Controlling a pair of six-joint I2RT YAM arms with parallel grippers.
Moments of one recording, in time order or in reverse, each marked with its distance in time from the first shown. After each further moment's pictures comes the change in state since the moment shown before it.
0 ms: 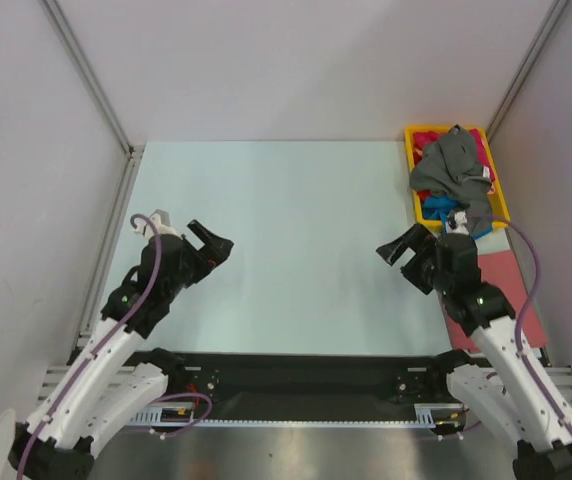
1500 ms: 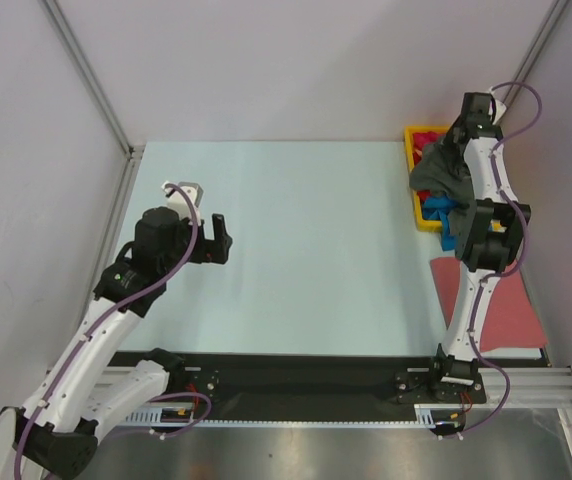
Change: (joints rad) left arm 0.015 0.187 0.265 -0.113 0.083 0.764; right arm -0.443 1.609 1.576 -0.149 0.276 -0.473
